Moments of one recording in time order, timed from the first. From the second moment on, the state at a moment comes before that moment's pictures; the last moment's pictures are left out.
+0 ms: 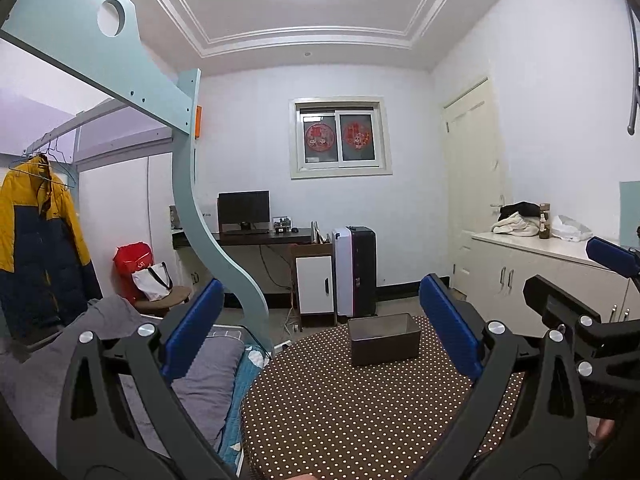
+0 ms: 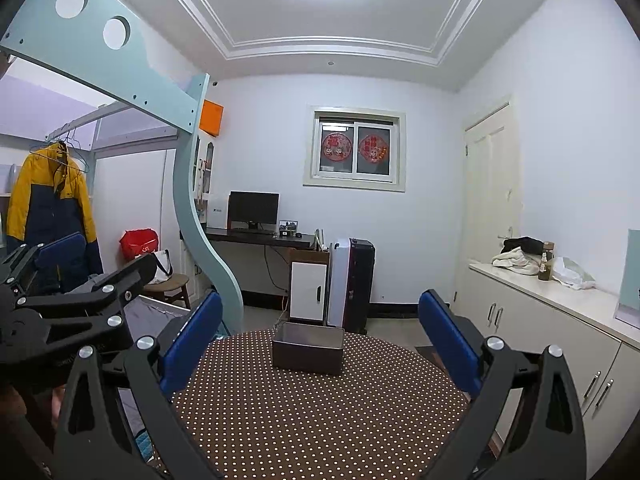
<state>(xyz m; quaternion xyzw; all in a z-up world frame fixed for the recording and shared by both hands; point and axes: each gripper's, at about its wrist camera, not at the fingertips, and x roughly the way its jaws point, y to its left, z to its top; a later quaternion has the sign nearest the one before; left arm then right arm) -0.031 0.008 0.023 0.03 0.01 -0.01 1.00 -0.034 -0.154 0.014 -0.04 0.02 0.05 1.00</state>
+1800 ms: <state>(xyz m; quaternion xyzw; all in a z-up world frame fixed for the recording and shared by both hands) -0.022 0.008 0.019 0.04 0.03 0.00 1.00 -0.033 -0.150 0.016 -0.04 0.03 0.05 1.00</state>
